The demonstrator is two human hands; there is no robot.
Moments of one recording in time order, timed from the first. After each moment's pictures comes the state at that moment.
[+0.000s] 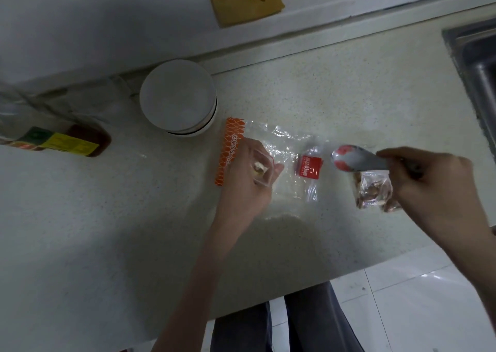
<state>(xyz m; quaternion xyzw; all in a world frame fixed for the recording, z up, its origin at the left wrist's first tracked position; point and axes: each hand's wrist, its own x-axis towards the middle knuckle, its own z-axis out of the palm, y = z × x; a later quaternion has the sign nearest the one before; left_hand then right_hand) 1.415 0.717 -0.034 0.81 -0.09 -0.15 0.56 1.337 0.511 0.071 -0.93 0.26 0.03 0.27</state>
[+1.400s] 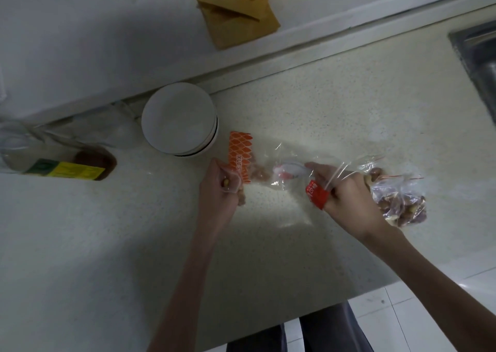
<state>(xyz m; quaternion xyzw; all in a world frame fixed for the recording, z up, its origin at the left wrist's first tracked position) 1.443 0.754 -0.090 0.78 0.05 -0.18 0.59 1.365 0.537 -0.027 -0.92 0.09 0.03 0.37</state>
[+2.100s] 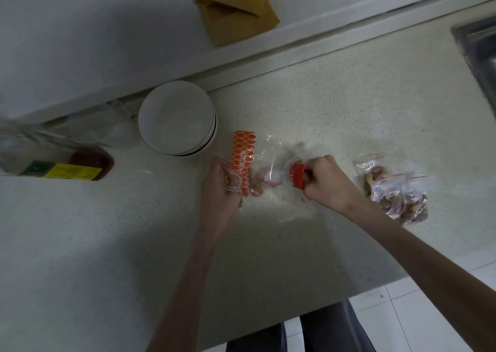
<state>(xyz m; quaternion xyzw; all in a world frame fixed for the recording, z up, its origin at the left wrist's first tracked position) 1.446 0.750 -0.090 0.82 0.02 -0.19 0.53 1.404 0.542 -0.057 -0.92 0.13 0.14 0.35</state>
